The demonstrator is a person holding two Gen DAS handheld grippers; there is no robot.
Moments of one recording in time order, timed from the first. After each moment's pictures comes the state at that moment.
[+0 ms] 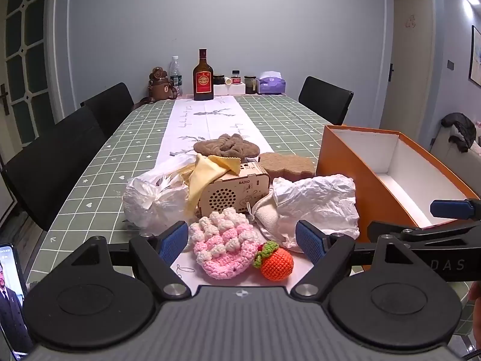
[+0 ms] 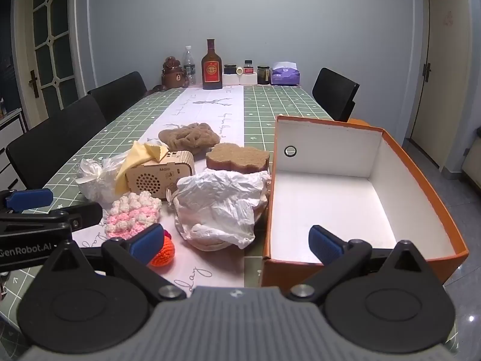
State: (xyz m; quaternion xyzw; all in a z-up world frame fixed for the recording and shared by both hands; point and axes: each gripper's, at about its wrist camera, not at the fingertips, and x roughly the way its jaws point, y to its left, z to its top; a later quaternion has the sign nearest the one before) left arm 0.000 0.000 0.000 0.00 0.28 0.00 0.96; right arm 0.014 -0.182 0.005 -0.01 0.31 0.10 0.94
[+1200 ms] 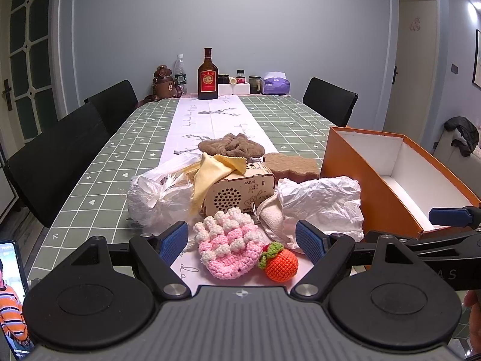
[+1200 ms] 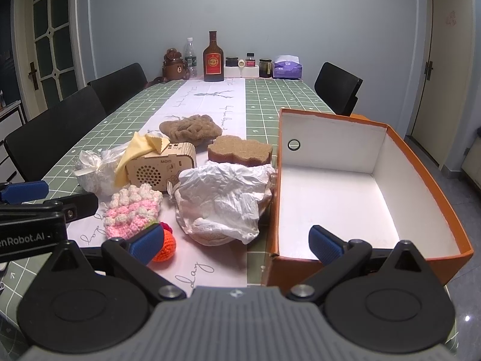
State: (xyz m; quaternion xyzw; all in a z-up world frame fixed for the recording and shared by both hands) left arm 0.001 0.006 0.000 -0.01 0.29 0.00 0.96; right arm 0.020 -0.174 -0.001 -0.02 0.33 0.10 0.94
